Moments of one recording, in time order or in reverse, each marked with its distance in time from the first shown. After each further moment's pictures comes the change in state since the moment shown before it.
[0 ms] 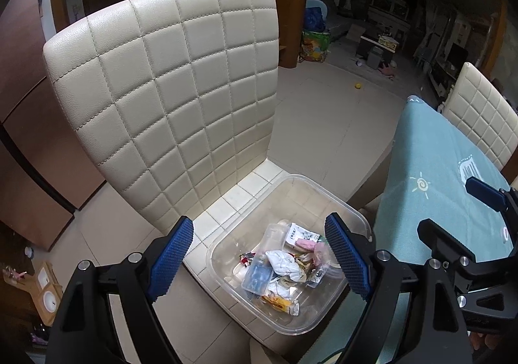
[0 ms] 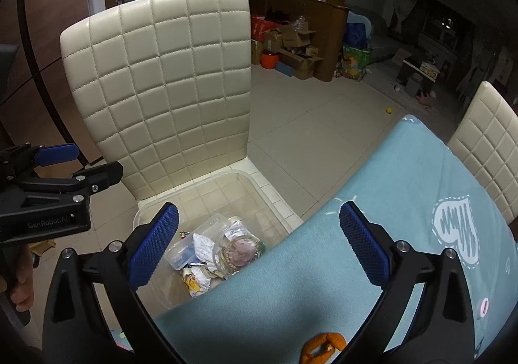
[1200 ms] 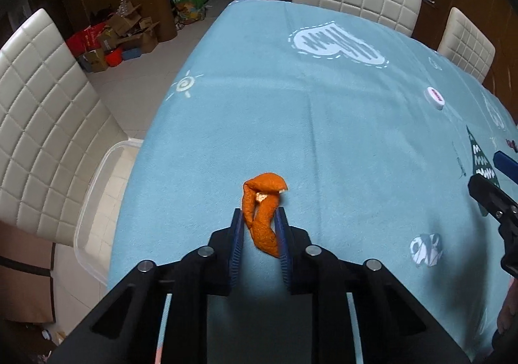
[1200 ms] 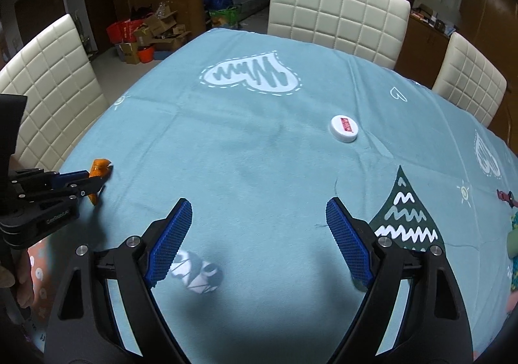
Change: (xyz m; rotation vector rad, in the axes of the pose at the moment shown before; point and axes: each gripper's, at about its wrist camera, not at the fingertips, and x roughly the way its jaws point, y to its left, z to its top) left arm 0.009 -0.247 -0.095 0.449 0.187 -0.254; right arm -0.125 -0.200 -0.195 0.436 0.101 -0.333
